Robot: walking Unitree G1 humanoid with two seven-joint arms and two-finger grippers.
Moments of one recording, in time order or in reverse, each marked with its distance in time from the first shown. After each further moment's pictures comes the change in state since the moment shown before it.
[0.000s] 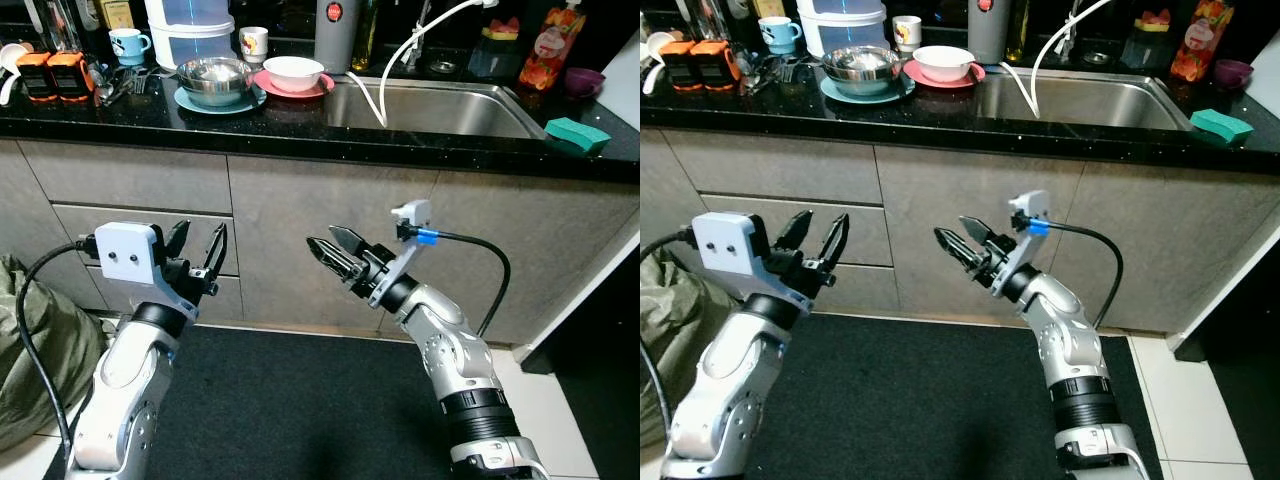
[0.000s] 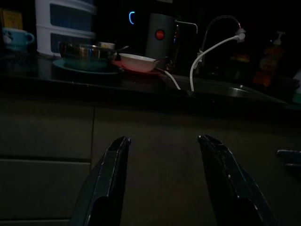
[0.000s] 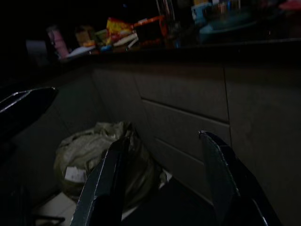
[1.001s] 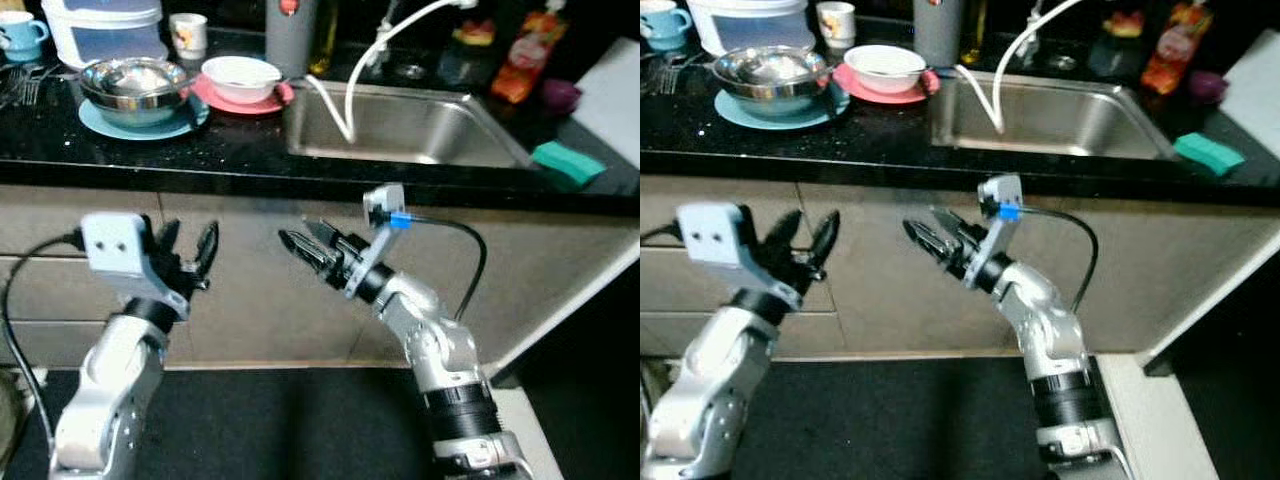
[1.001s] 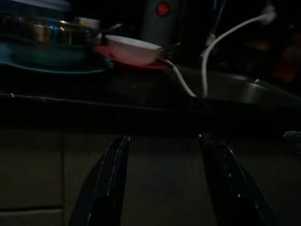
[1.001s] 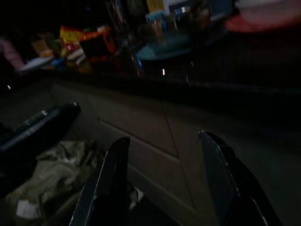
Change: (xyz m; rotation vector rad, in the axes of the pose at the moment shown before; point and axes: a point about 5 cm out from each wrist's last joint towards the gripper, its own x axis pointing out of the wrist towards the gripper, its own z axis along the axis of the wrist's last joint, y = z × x) left arm 0.001 0.007 0.012 0.022 0.030 0.037; right arm 0.026 0.023 0.021 0.021 -0.030 0.045
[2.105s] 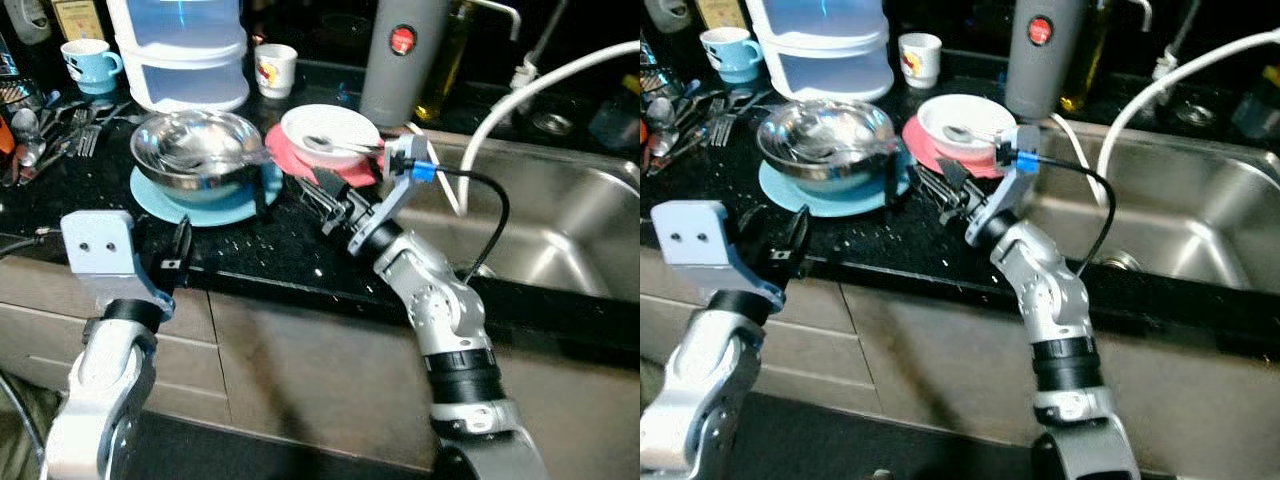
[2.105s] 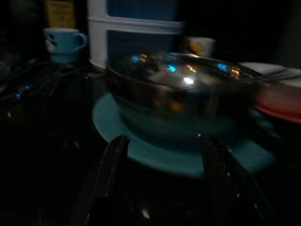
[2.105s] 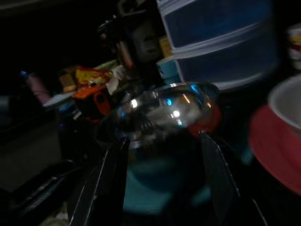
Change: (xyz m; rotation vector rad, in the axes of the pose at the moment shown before) left arm -0.011 0.008 0.014 0.141 -0.006 0.184; right arm 0.029 0.007 0.034 0.062 -0.140 -0.015
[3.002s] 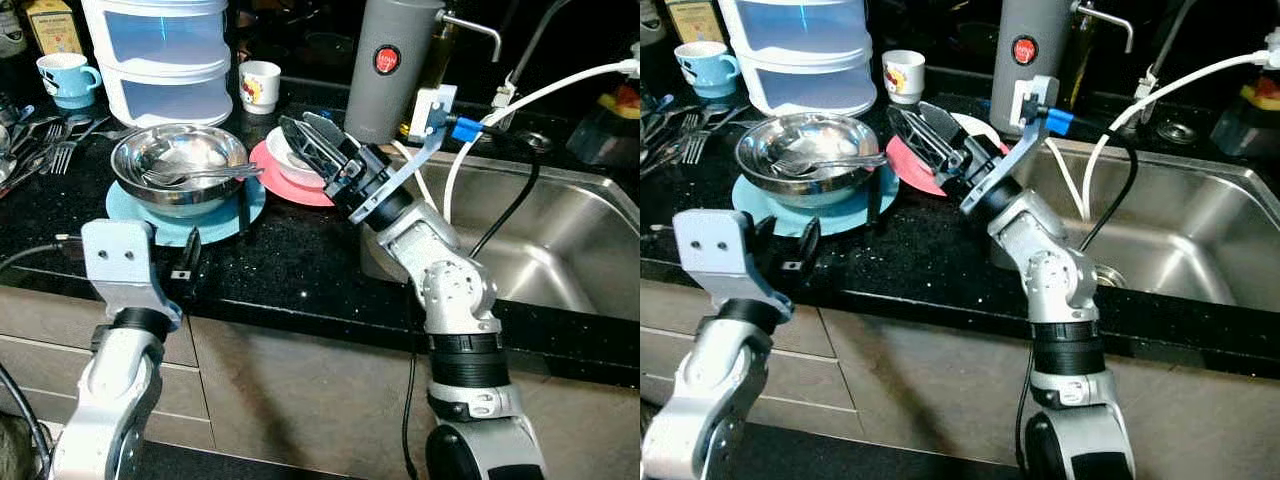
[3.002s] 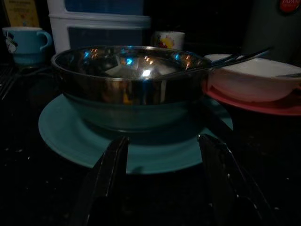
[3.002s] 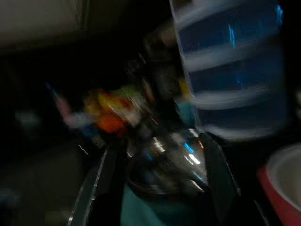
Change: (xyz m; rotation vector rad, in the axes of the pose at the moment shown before) left arm -0.007 -0.017 -0.010 0.017 0.046 -0.045; right arm 0.007 0.008 0.040 -0.030 -0.058 0.120
